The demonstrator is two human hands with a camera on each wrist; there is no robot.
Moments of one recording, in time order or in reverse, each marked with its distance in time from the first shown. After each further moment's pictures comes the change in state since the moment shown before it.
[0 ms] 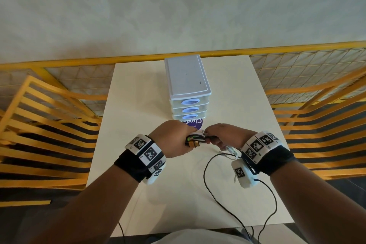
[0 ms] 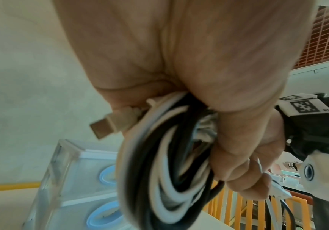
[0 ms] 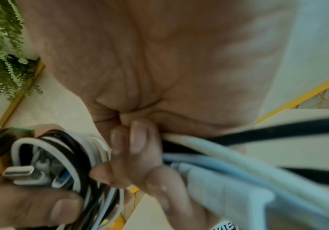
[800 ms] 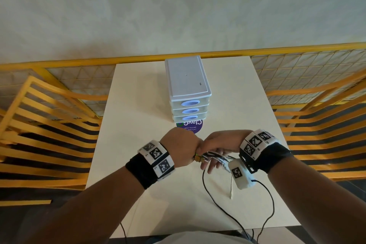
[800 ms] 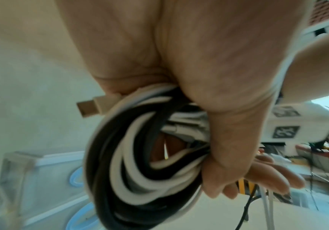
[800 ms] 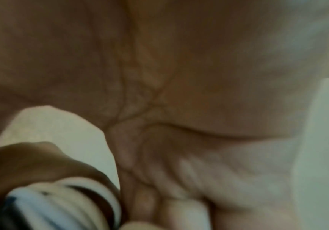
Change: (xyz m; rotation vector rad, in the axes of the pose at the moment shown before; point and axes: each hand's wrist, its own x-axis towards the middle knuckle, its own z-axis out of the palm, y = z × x) left_hand 0.007 0.028 0.010 0.314 -0.131 0.058; right_hand -0.005 -0.006 0.002 -0.052 -0.395 0.070
